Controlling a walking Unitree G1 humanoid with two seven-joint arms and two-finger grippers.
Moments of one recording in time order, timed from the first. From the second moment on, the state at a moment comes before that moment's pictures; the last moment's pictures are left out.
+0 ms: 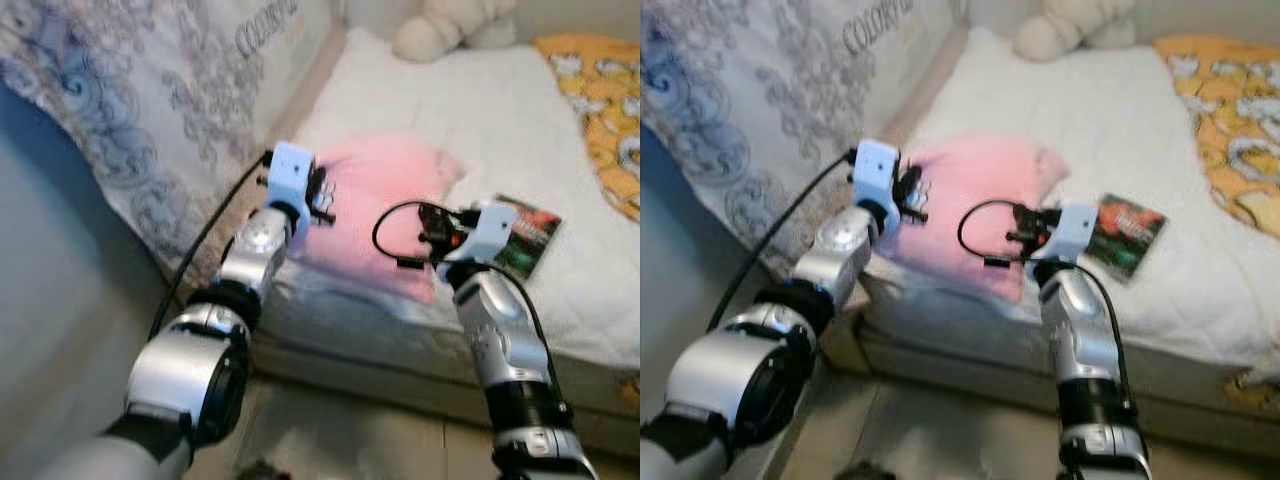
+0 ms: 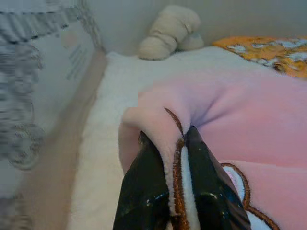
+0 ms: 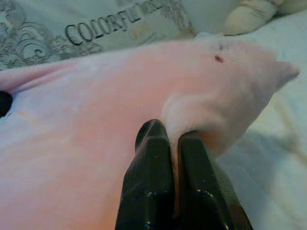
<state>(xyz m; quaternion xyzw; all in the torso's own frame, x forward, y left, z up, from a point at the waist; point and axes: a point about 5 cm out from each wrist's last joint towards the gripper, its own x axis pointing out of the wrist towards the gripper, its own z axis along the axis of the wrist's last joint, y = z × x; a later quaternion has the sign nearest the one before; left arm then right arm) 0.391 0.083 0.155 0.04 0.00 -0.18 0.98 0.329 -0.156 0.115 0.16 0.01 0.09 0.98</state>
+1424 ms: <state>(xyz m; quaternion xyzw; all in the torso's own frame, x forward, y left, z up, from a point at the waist) 0.378 0.131 0.108 0.06 0.07 0.07 0.99 0.363 -0.097 0.090 -0.07 0.18 0.29 0.94</state>
